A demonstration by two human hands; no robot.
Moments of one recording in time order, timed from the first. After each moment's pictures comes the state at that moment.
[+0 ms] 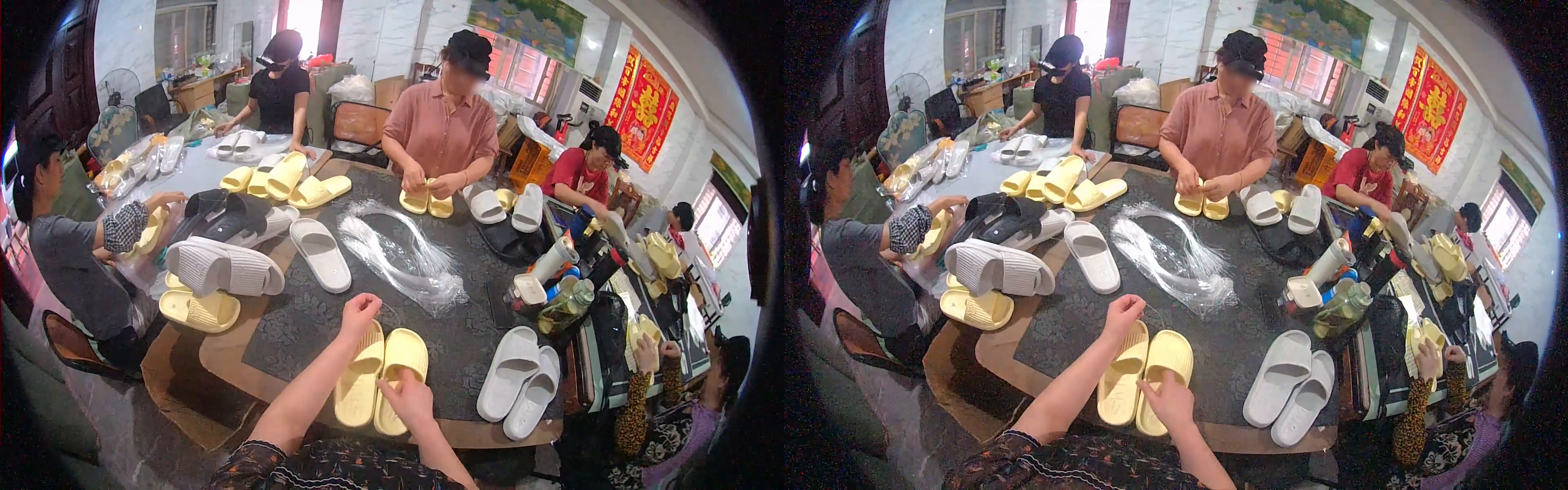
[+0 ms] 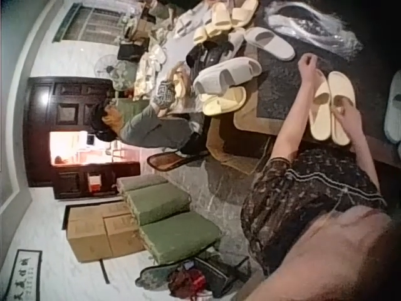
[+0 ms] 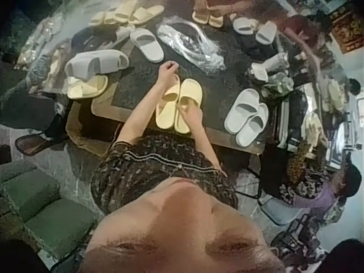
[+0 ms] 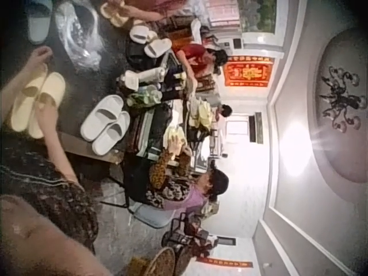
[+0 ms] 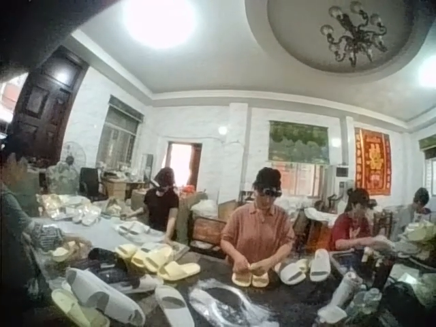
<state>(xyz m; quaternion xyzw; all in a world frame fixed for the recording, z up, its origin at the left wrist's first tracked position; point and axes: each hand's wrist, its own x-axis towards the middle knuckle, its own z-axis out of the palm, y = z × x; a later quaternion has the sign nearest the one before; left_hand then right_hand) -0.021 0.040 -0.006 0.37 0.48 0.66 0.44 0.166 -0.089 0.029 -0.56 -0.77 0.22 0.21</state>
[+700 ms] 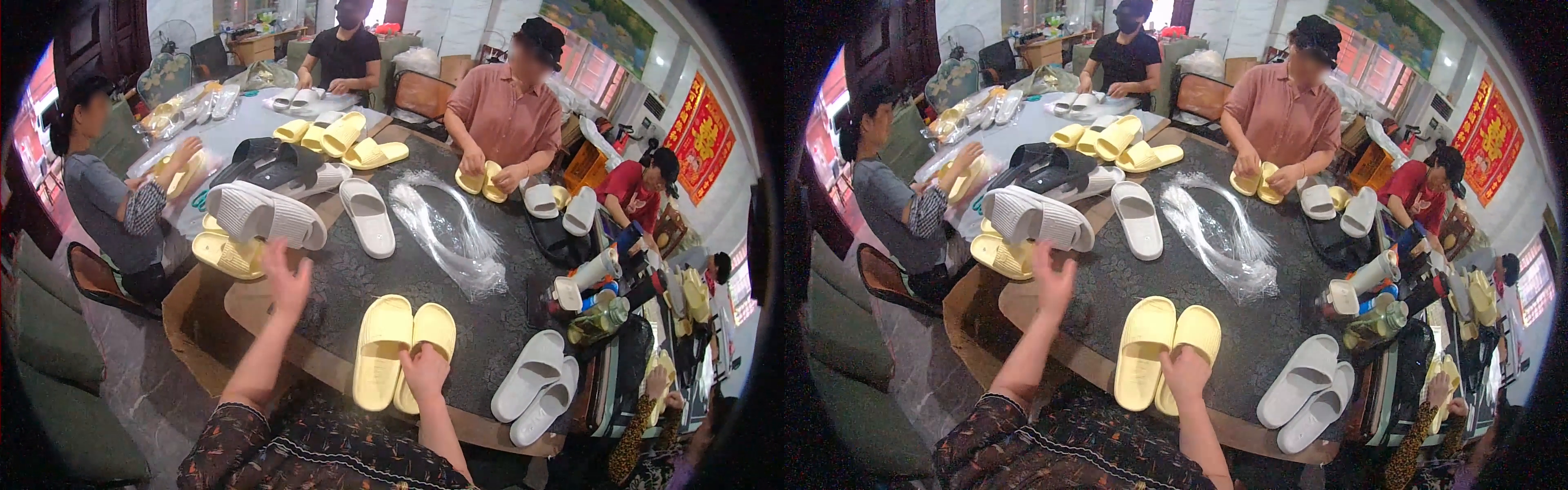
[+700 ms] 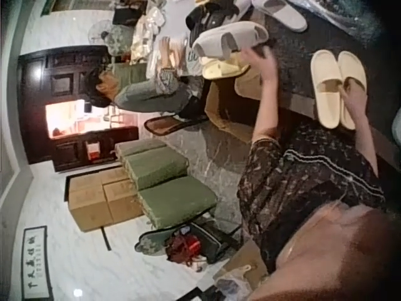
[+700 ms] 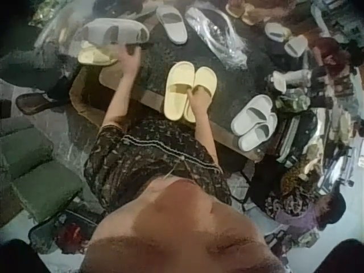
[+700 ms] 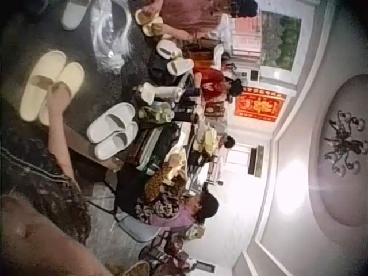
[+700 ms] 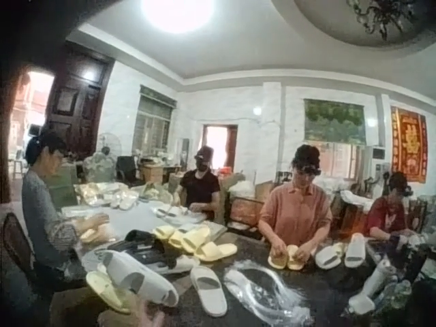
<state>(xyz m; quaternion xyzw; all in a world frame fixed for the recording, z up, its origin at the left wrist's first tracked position) -0.168 -0.090 0.028 0.40 0.73 0.55 -0.14 0.145 -0.069 0.018 -0.56 -0.79 0.17 0.20</state>
